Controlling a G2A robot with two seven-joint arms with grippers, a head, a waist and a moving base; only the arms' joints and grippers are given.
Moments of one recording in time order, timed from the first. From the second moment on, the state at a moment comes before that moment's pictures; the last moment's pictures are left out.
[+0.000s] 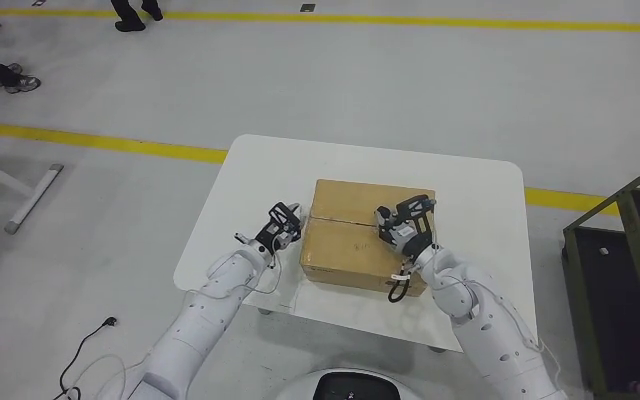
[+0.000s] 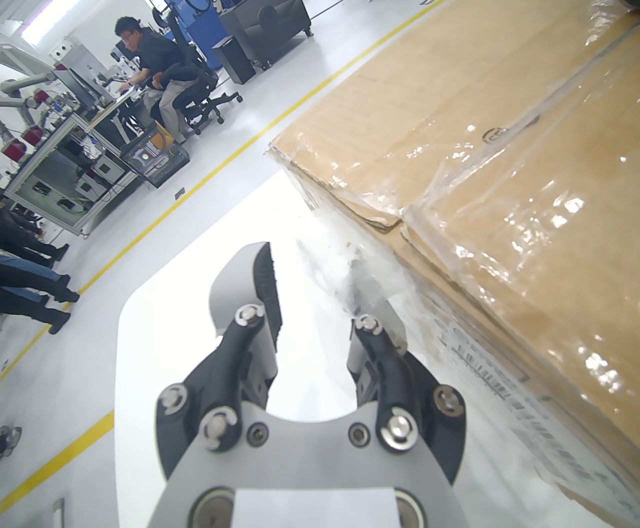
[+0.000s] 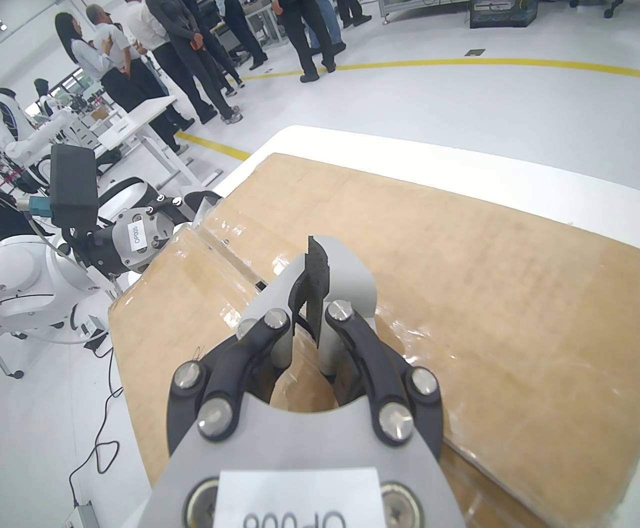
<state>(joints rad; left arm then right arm) 0.74 -1.40 -0.90 -0.66 1.62 -0.17 0.48 -1.13 -1.22 1.22 -1.43 -0.92 -0.29 0.21</state>
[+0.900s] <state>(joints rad) 0.79 -1.38 -0.96 -0.81 1.71 0.00 0.52 -1.12 -1.23 1.22 -1.41 -0.92 -0.30 0.22</state>
